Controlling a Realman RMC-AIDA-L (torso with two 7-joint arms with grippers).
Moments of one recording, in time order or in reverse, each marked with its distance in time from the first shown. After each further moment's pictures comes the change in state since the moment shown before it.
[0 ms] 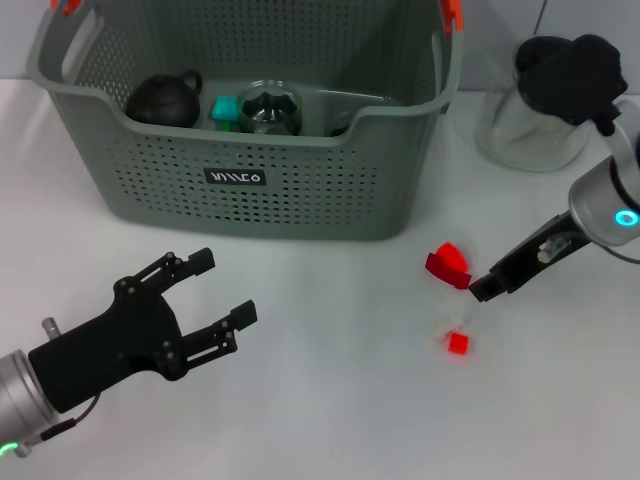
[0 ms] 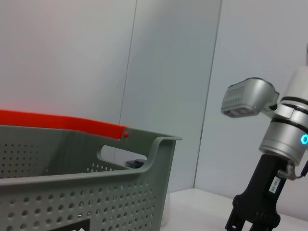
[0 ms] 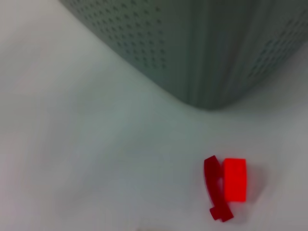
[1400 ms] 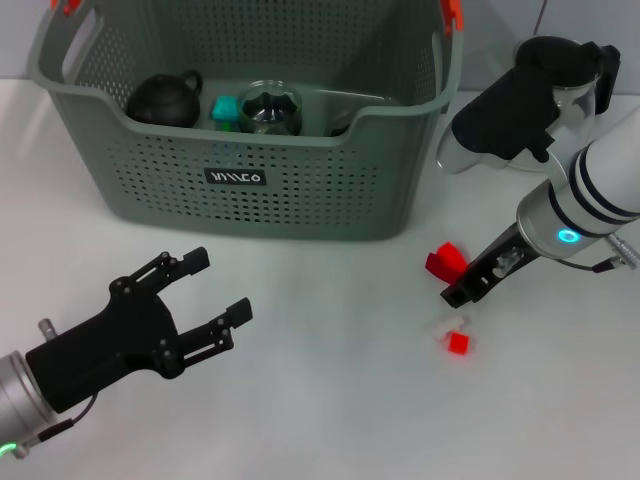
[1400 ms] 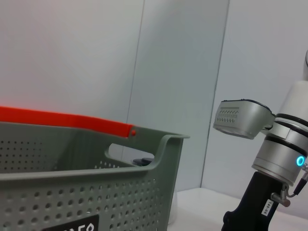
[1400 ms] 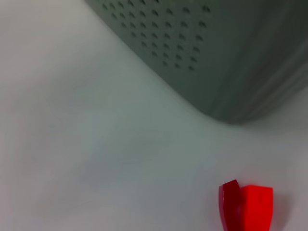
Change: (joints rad) left arm 0.004 -0.001 -0.015 -0.005 0.000 -0.010 0.003; right arm 0.061 0.002 -0.172 0.162 0.023 0.195 0.032
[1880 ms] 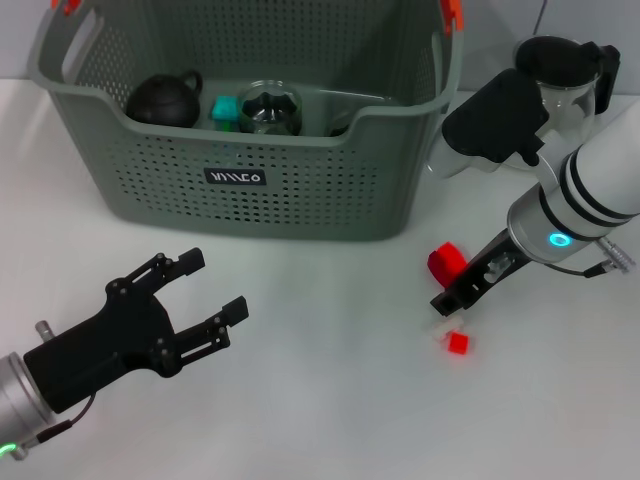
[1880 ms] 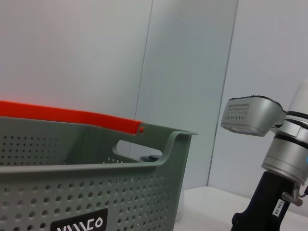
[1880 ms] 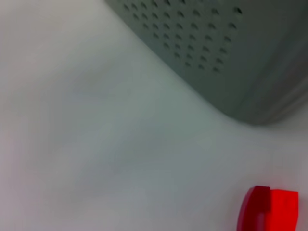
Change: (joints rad) left arm 0.003 0.000 -0.011 -0.007 0.000 -0.017 0.000; right arm 0.017 0.000 -0.009 0.019 0.037 -0.015 -0.007
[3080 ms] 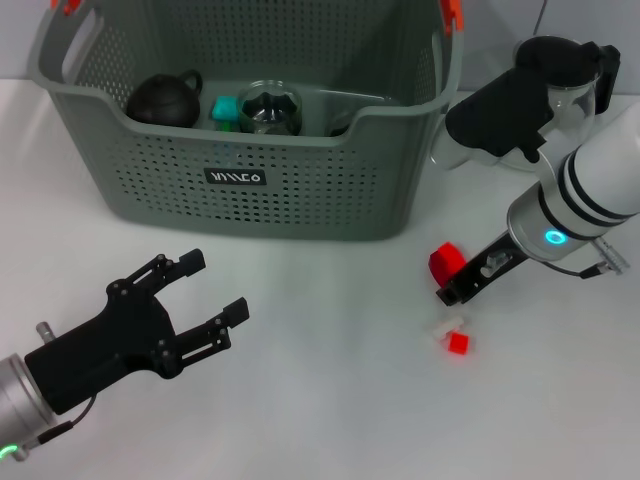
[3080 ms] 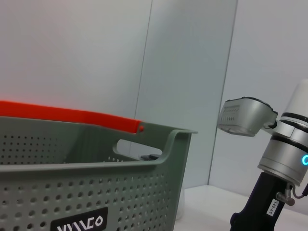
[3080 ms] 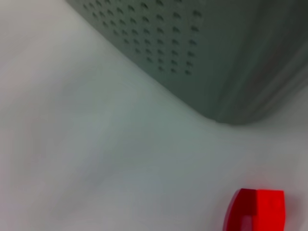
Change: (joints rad) left arm 0.001 0.000 0.000 -0.005 0.000 -0.004 0.011; right arm 0.015 -0.002 0.000 0.047 -0.005 0.044 0.071
